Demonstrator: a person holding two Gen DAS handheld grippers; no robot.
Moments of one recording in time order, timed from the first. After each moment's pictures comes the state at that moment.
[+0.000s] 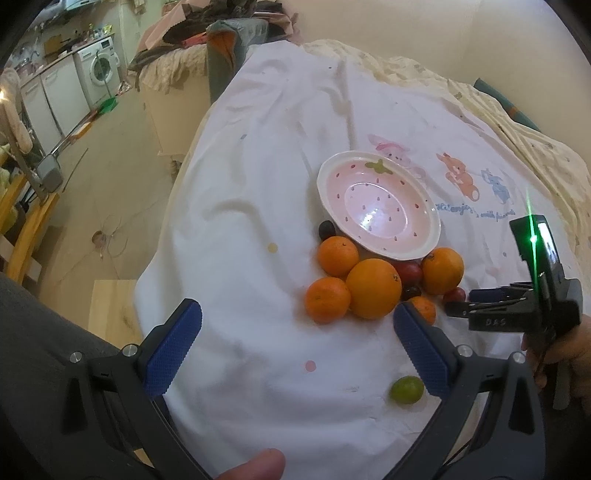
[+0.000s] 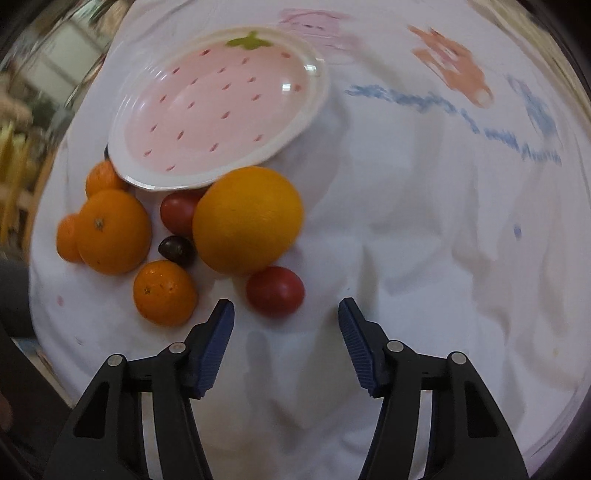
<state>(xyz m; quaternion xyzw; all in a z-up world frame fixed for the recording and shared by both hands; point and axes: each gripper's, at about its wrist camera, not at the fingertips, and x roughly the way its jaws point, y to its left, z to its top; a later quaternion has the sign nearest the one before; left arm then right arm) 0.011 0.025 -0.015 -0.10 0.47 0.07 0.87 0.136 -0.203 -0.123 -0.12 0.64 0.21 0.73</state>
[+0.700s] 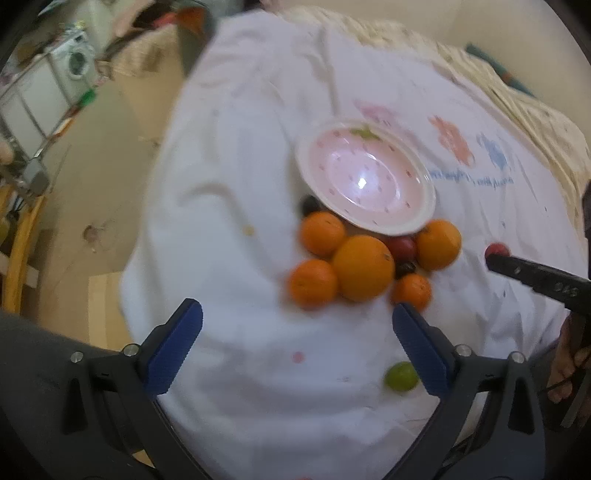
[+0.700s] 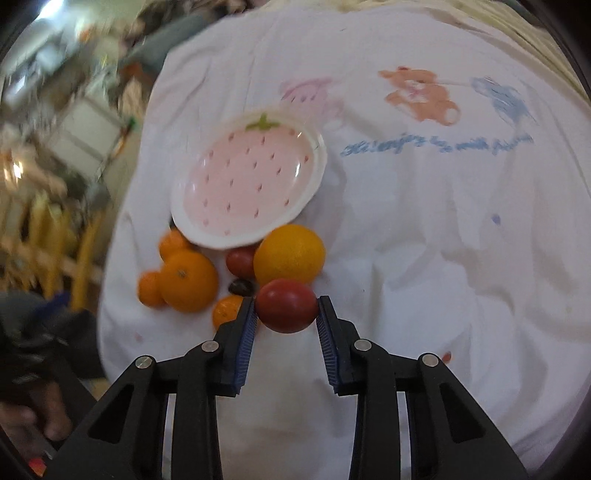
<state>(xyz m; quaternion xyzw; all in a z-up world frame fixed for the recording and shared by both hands) 0.042 0.006 -0.029 -0.08 0.55 0.02 0.83 0.115 -0.258 -0.051 0.08 0.56 0.21 0.79</state>
